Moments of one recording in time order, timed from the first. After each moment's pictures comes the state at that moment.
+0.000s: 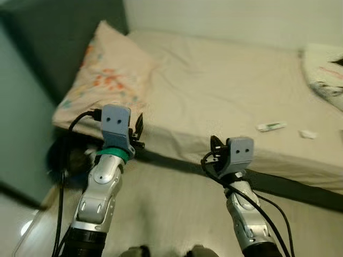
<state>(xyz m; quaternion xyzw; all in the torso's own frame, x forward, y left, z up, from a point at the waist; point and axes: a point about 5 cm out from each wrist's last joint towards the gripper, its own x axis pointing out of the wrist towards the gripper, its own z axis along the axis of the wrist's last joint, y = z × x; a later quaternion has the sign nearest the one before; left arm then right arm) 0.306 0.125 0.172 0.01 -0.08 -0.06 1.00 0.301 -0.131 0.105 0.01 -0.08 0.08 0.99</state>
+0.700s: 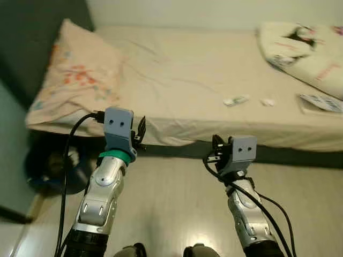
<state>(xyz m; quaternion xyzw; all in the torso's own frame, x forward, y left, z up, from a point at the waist) 0.303 0.121 0.164 0.03 -0.07 -0.08 0.99 0.301 -0.137 0.101 0.02 -0.07 0.07 1.00</state>
